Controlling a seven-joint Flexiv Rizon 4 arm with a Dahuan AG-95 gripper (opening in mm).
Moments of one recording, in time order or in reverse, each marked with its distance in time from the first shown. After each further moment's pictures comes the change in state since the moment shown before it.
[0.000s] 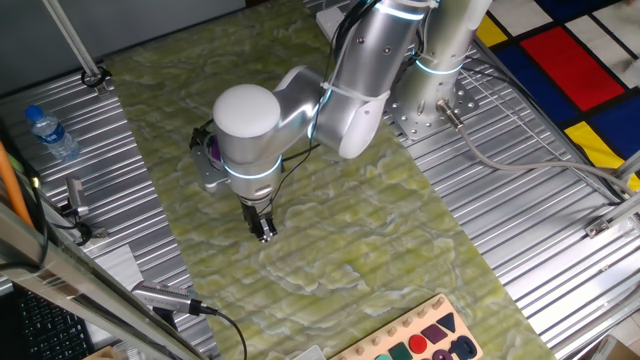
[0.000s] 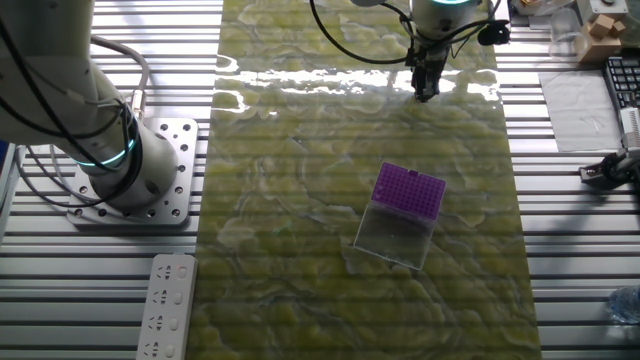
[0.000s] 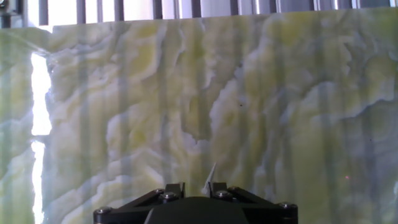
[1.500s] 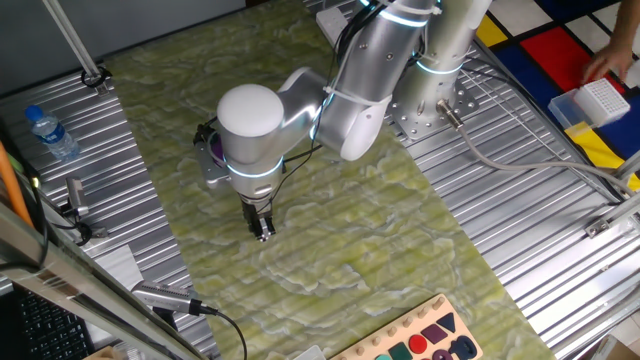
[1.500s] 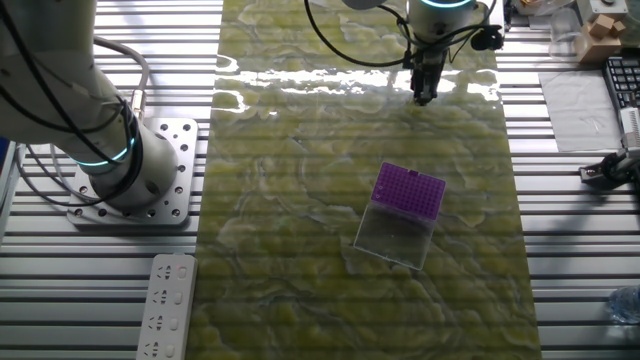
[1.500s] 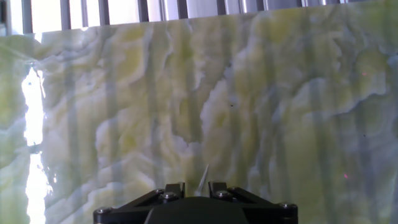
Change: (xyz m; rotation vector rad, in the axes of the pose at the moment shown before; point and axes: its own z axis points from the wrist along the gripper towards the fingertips) arm -0.001 -0.006 0.004 0.008 -0.031 0.038
